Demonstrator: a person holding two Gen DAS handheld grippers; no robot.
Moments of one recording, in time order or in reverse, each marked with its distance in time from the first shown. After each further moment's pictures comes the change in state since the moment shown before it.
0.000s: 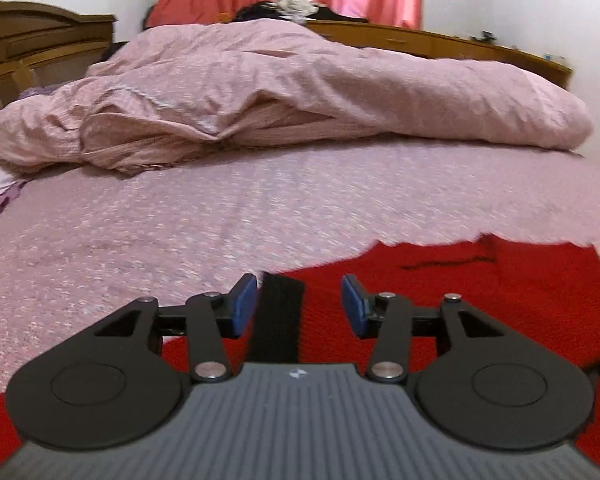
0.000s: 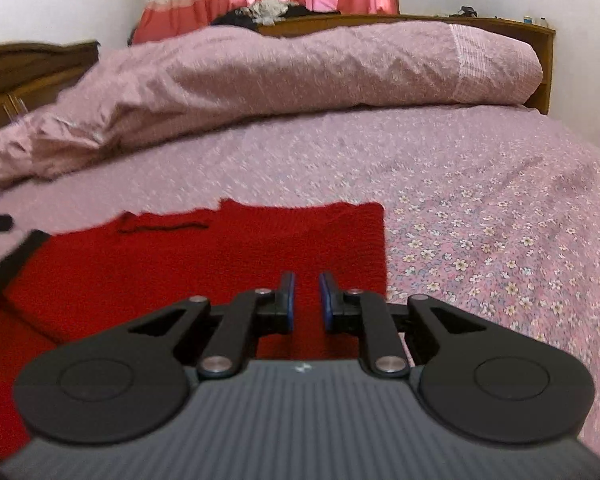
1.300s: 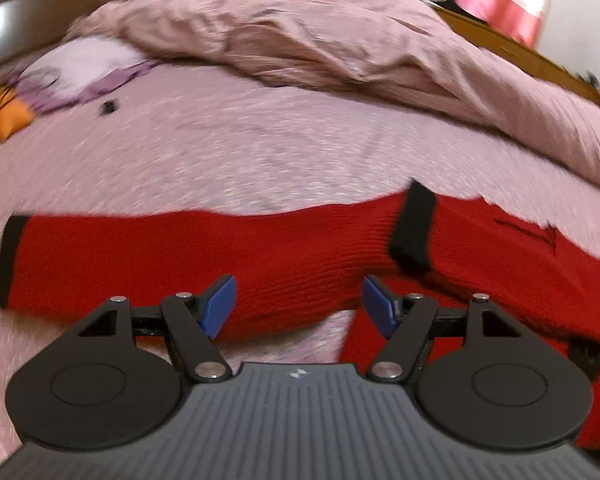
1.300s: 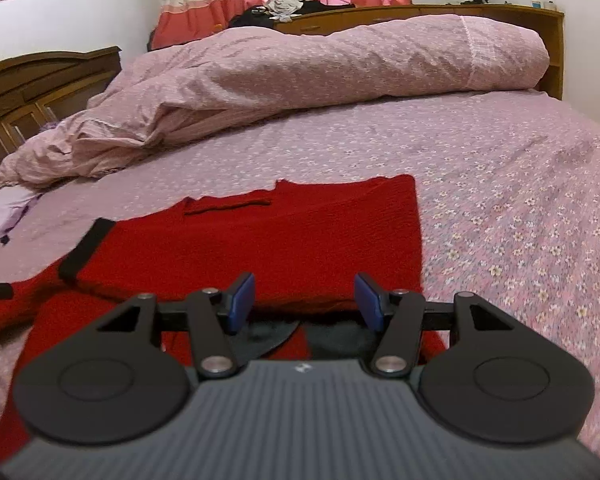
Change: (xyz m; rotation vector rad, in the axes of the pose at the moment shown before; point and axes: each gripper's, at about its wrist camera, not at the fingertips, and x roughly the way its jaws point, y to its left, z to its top) left arm -0.097 0.089 -0.080 -0.377 0.117 0.221; right arm -0.058 0.026 -0.015 0.041 0.038 0.071
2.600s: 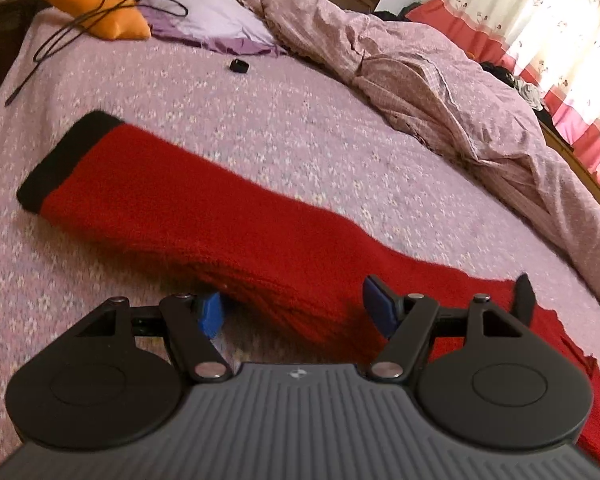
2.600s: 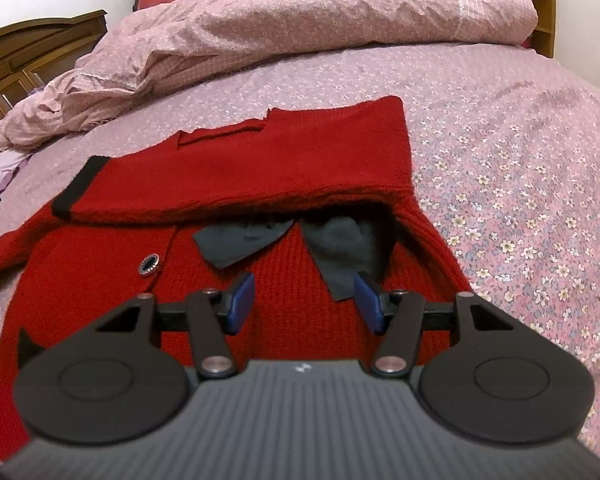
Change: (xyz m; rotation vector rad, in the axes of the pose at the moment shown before) left arm 0.039 0.091 -0.025 -0.391 -0.131 0.089; right arm -0.006 0.004 -0.041 0.011 0.133 -0.046
